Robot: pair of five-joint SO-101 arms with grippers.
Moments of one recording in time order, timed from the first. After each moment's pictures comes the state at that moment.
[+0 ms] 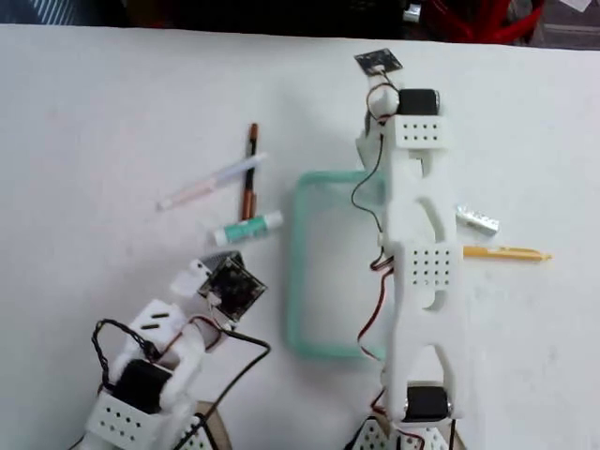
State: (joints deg) left arm 18.0 -104.0 97.1 48.9 -22.5; right arm -5.0 61.4 -73.7 97.9 18.3
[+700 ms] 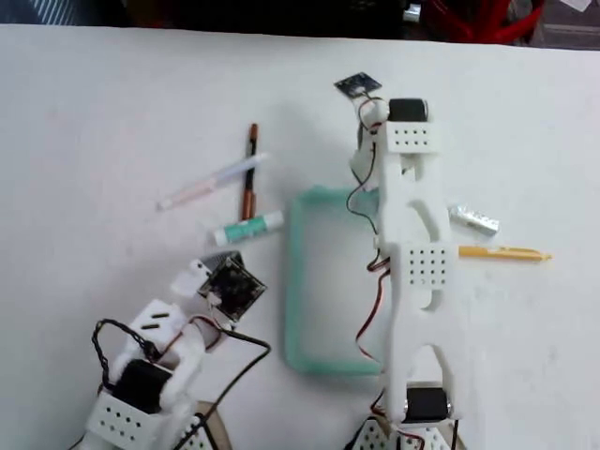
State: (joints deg) left arm 18.0 -104.0 97.1 48.9 -22.5; right arm -5.5 66.1 -67.2 97.8 30.3
